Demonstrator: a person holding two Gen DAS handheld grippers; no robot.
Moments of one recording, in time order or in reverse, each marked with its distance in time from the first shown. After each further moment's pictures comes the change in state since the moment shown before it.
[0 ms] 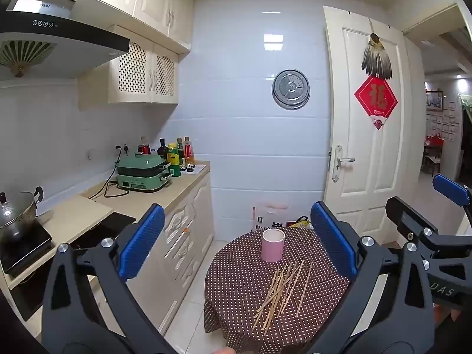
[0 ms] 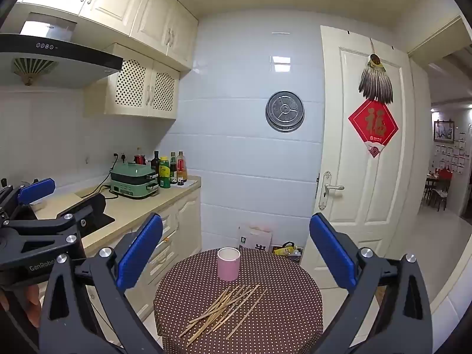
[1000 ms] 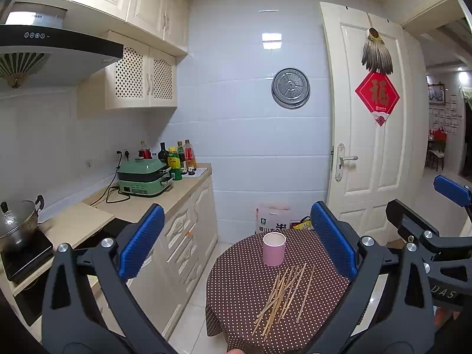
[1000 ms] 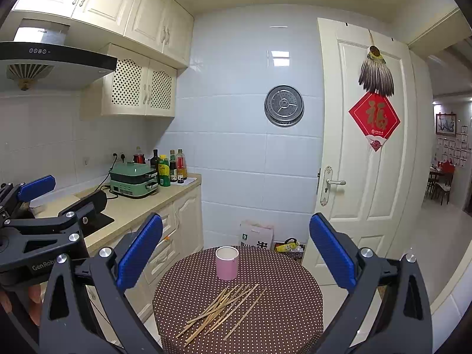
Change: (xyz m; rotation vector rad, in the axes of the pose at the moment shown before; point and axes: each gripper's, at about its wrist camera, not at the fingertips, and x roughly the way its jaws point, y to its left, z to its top) left arm 0.012 -0.024 0.011 0.022 -0.001 0.023; right arm 0.014 -0.015 0.001 0.034 0.024 0.014
